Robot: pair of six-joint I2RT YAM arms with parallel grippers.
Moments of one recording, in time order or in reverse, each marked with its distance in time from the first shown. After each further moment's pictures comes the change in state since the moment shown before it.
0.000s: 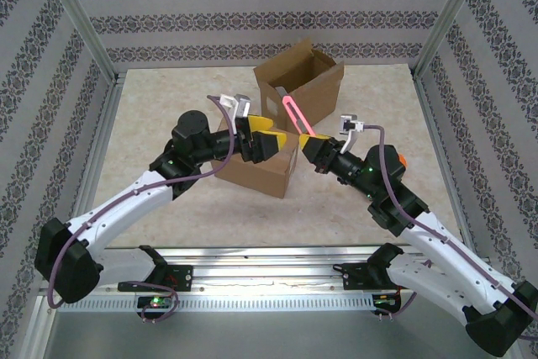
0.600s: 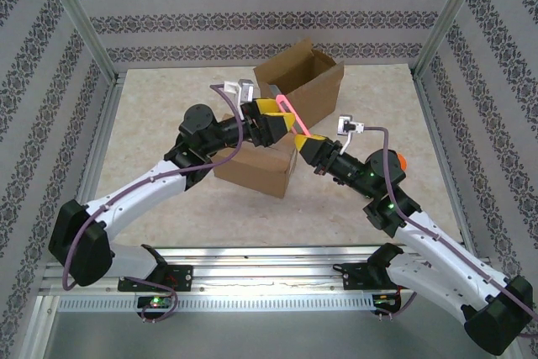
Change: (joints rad) left arm -0.008 0.127 0.068 0.249 -0.053 -0.105; right arm -0.006 0.024 -0.079 0.242 -0.116 0.098
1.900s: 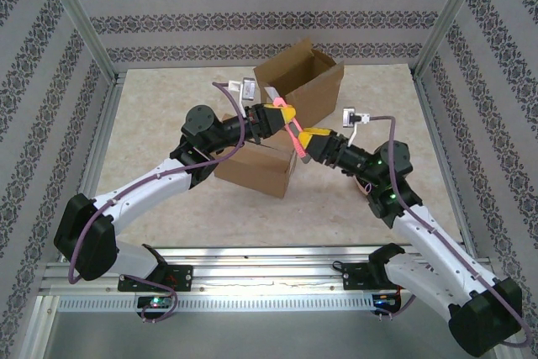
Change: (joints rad) left arm -0.005 0.035 0.004 0.092 0.060 -0.168; right arm -0.209 0.052 0.025 0.067 -0.343 0.054
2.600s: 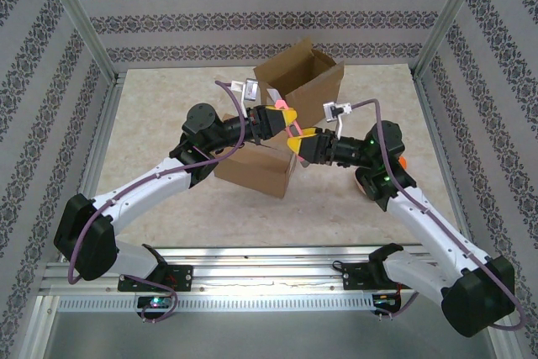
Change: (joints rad) left arm 0.000 0.000 0.015 -0.032 0.035 -0.026; right arm 0.008 0.154 0.111 -0.015 -0.273 -0.045
